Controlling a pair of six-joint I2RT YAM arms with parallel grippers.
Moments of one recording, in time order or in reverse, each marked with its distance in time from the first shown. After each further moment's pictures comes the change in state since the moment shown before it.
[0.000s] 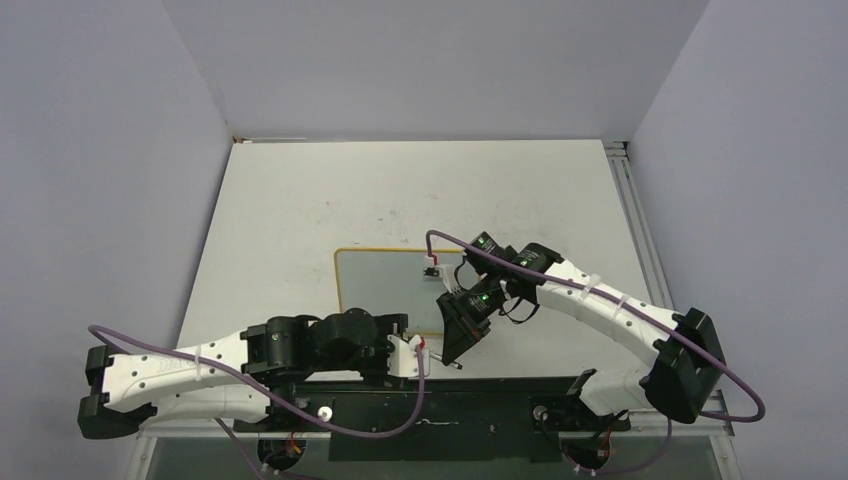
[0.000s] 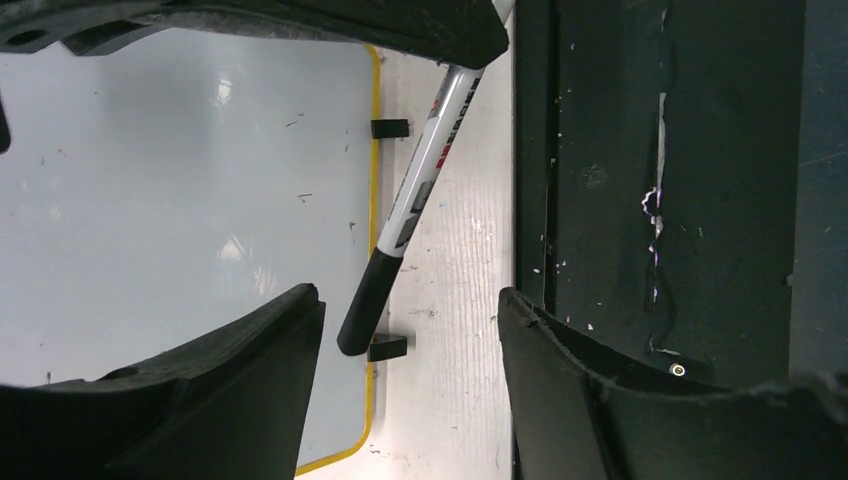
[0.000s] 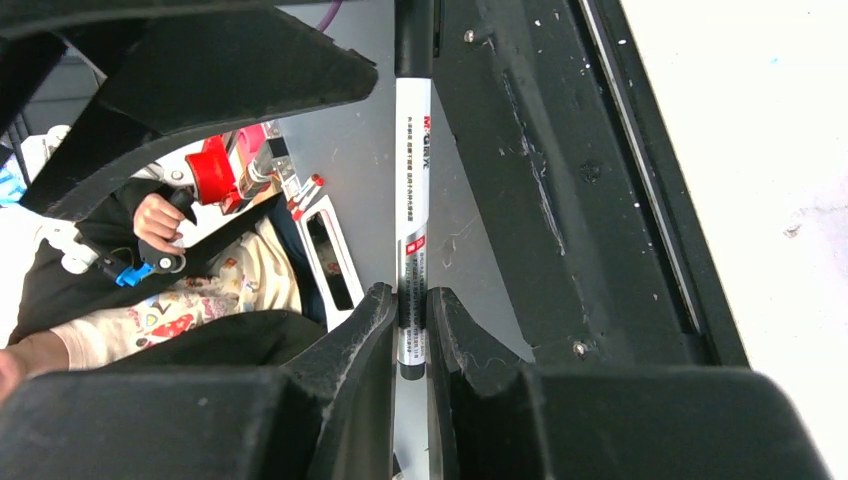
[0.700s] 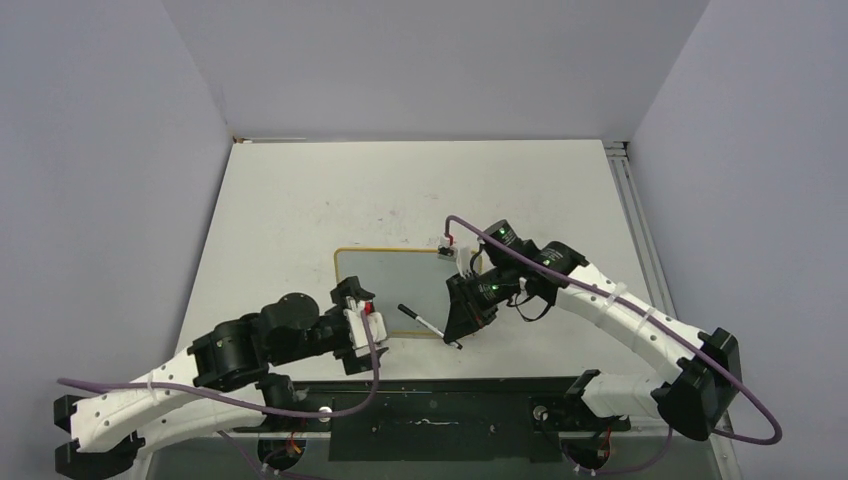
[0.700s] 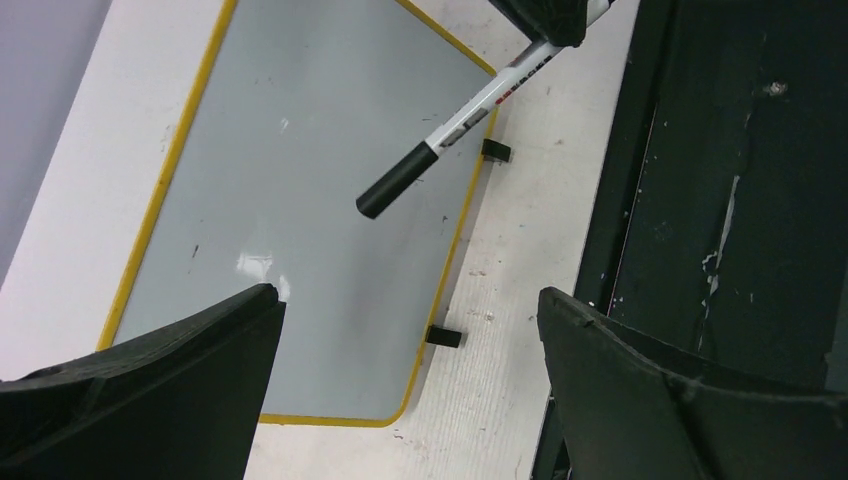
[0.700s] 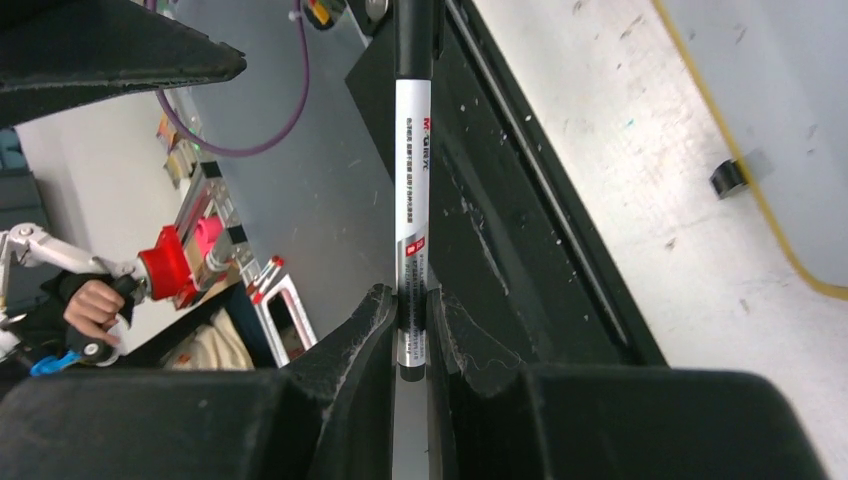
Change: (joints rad) left arm 0.238 -0.261 -0.028 0.010 0.052 -0.057; right arm -0.064 -0.121 0.014 0.081 0.149 0.079
